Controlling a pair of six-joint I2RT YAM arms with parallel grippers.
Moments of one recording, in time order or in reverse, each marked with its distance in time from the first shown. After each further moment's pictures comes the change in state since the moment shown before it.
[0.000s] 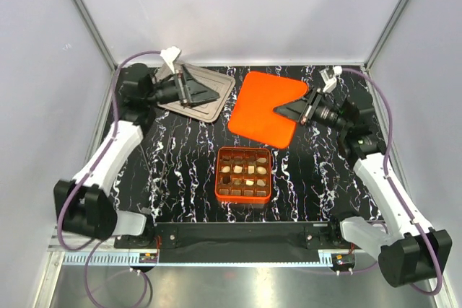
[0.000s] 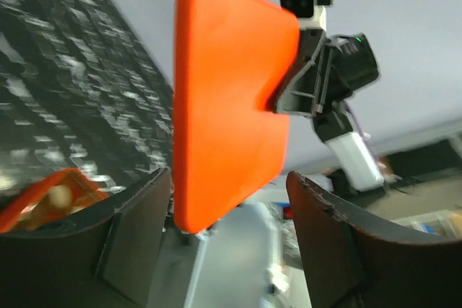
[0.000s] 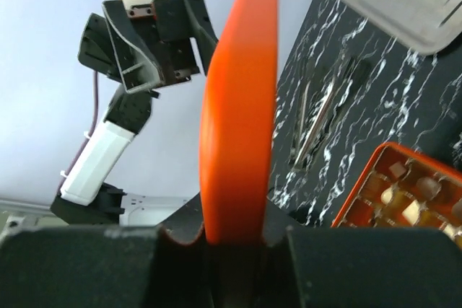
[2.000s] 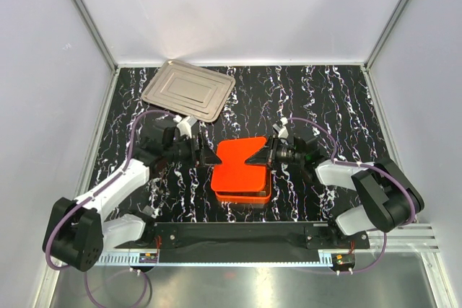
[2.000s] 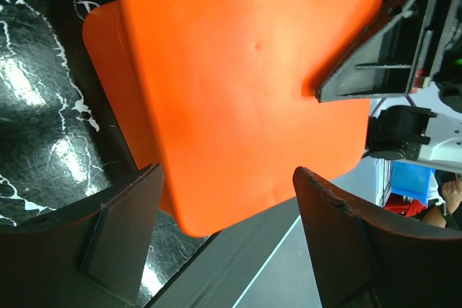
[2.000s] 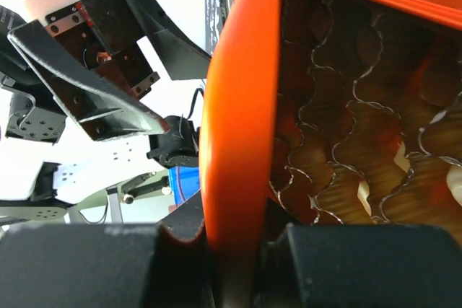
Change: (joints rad) left arm -0.151 -0.263 -0.518 -0.483 -0.421 0.446; right arm 0.279 0.407 -0.511 0.592 0.014 0.147
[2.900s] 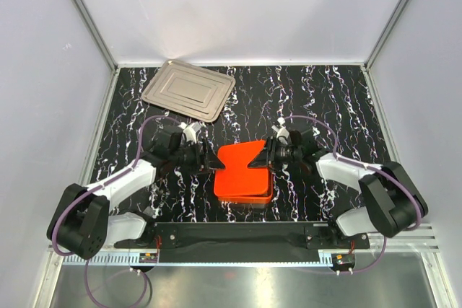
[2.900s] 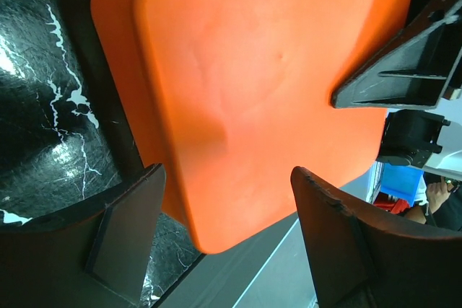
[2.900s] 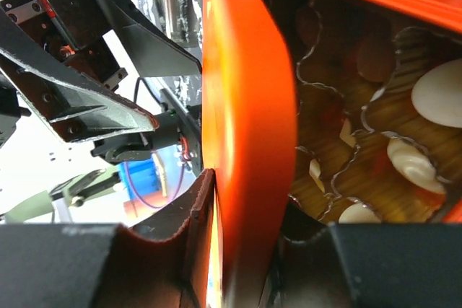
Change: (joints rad) left arm -0.045 0.094 -0.073 0.133 -0.012 -0.078; right arm 0.000 -0.023 0.108 -0.401 0.038 -0.232
